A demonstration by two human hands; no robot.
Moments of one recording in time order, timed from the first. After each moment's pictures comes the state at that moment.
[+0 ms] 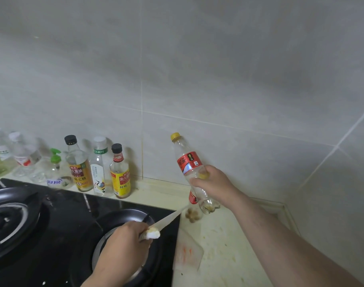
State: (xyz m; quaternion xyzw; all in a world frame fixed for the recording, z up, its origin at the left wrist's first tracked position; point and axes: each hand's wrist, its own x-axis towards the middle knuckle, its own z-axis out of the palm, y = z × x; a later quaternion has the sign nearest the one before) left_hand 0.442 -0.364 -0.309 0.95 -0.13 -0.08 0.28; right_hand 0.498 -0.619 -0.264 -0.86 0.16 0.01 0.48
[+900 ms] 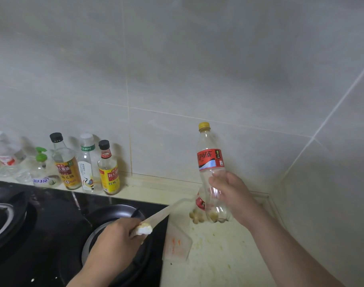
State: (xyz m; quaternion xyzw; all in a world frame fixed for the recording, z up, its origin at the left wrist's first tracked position) left_hand 0.422 -0.368 -0.301 0.93 -0.14 -0.09 0.33; right_hand 0.416 -0.650 -0.255 -0.72 0.20 -0.06 0.66
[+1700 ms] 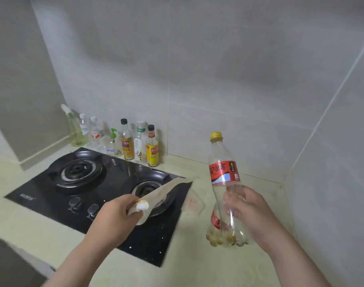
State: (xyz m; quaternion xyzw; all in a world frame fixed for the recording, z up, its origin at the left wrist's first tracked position) left_hand 0.220 -0.320 -0.243 0.94 -0.02 0.03 0.33; right_hand 0.206 -0.625 -0.234 -0.73 0.09 -0.01 0.67
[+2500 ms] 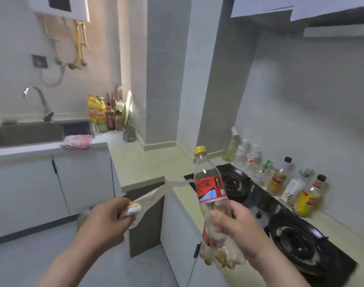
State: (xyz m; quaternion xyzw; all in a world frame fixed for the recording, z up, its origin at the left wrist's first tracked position) left_hand -0.041 0.046 -0.214 0.87 0.33 0.17 0.32; right_hand 0.136 -0.195 -0.202 -0.74 -0.24 0.23 0.59
